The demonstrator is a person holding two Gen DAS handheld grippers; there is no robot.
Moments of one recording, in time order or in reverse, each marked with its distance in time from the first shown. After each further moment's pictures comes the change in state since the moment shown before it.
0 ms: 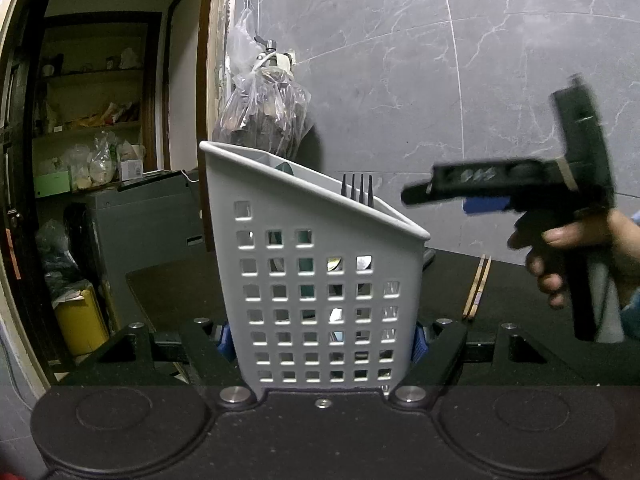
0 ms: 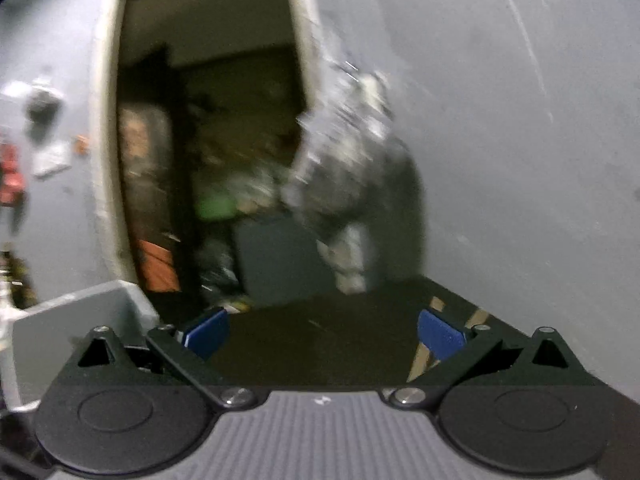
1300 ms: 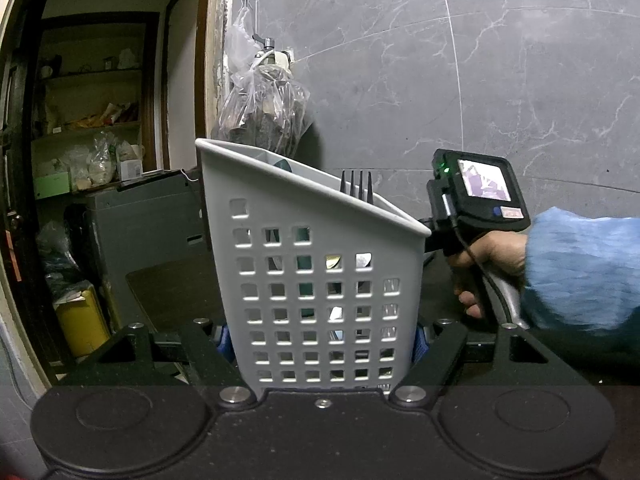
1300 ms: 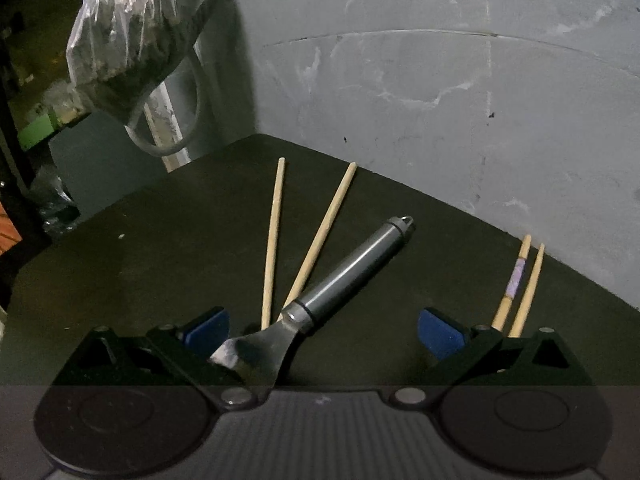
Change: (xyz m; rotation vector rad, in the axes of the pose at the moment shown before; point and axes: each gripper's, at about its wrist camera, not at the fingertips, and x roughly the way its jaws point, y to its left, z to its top) left arm 0.001 -0.001 0.001 0.010 0.006 0.001; right arm 0.143 -0.058 -0.033 0.209 0.407 -0.458
